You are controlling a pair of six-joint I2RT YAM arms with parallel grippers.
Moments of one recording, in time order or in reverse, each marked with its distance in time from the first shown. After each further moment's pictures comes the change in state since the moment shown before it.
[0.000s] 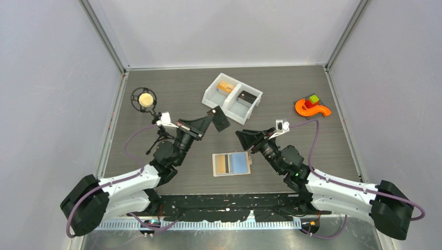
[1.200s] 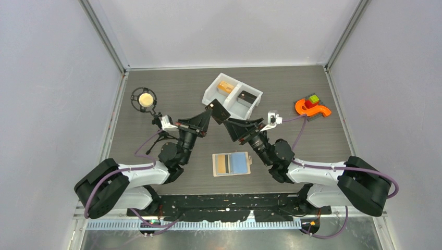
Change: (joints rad) left arm -0.019 0.216 -0.017 0.335 -0.128 -0.270; right arm 0.000 0.370 0.111 0.518 -0.100 -0.011
